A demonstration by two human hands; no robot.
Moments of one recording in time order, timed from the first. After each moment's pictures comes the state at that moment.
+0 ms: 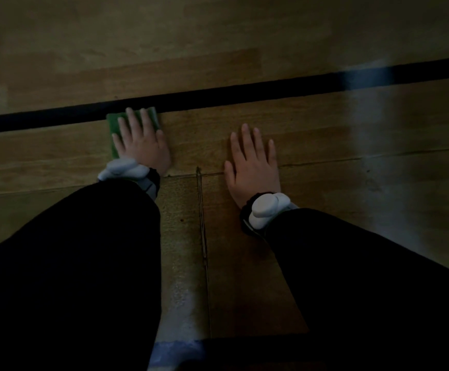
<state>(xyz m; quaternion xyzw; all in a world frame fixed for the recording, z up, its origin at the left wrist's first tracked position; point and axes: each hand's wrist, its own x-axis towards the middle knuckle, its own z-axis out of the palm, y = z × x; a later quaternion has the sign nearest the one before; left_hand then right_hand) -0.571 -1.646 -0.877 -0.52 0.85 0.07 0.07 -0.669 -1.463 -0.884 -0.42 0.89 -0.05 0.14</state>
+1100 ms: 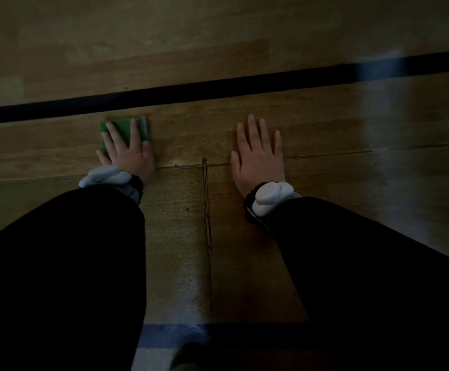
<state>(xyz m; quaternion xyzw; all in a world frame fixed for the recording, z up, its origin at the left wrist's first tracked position) -0.516 -1.648 -0.864 -0.56 0.81 0.13 0.12 -0.669 -1.464 -0.887 -0.42 0.89 -0.06 0.14</state>
